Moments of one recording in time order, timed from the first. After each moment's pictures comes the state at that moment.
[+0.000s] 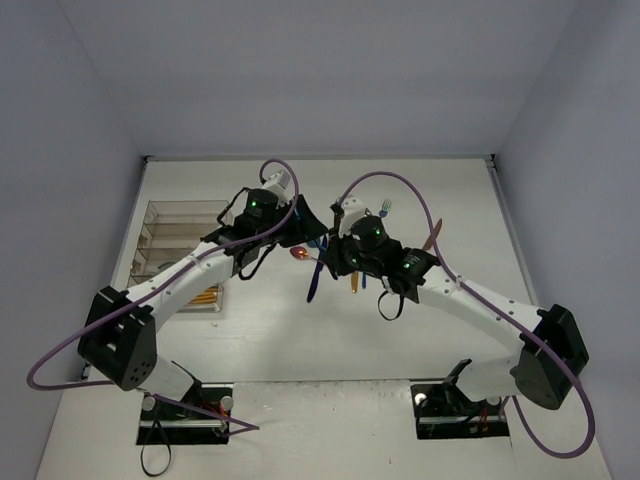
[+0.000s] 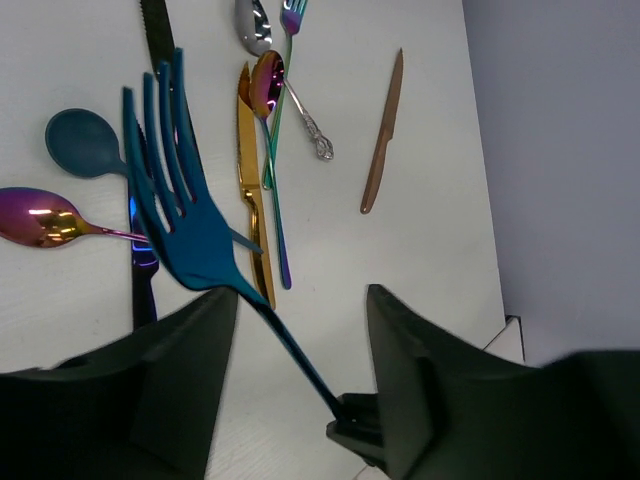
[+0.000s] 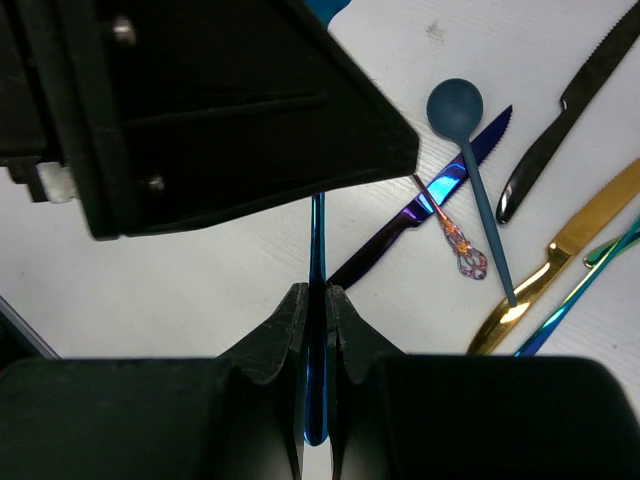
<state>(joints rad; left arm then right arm) -0.57 1.47 1.09 -0.10 0.22 -0.77 0.78 1.33 0.95 -0.16 0.00 0.33</state>
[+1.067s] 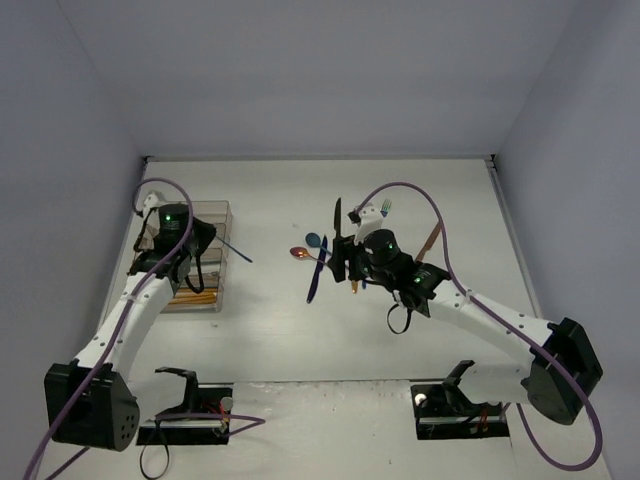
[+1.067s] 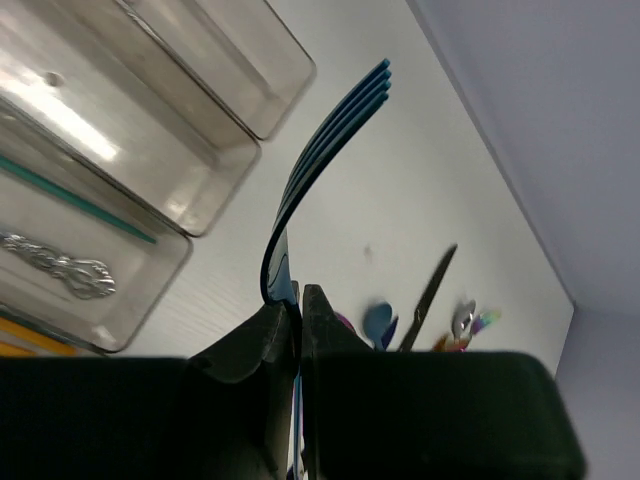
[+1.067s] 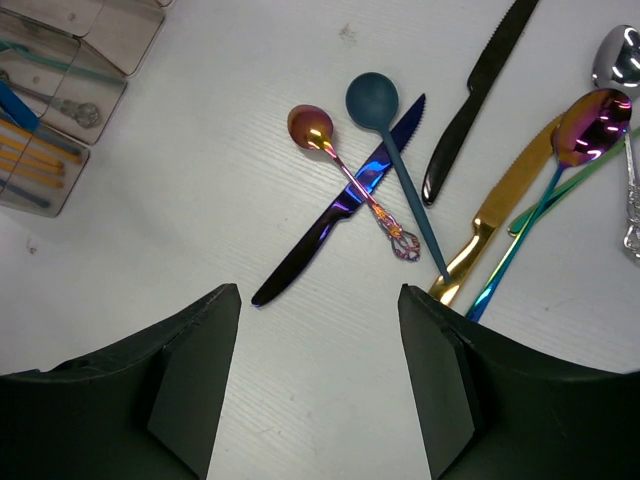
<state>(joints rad) -0.18 1.14 0.87 -0.28 -0.16 -0.98 0.77 1.24 0.80 -0.08 0.13 0.34</state>
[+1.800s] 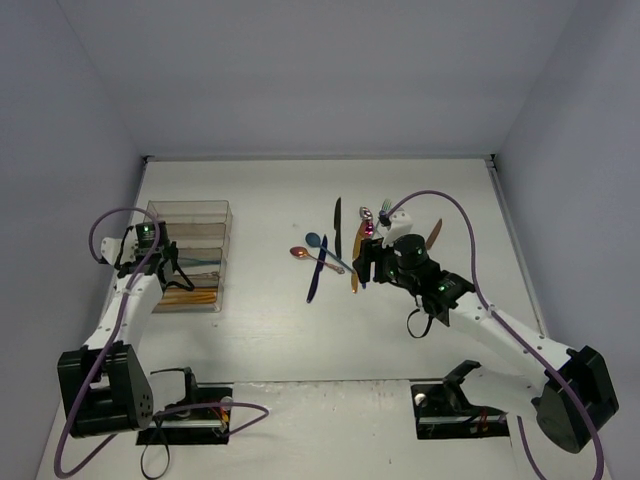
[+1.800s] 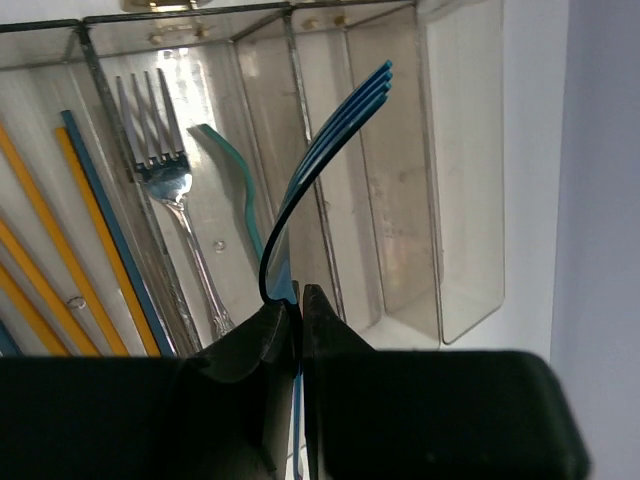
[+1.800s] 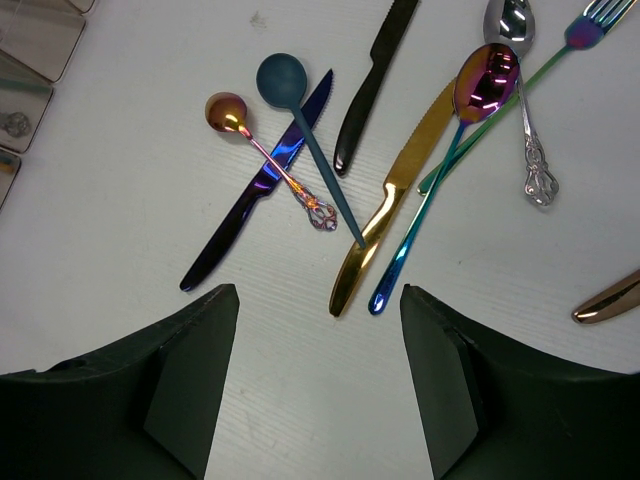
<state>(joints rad) 0.12 1.18 0.75 -0.35 -0.39 -1.28 0.62 1.08 0.65 -0.08 0.08 0.31</state>
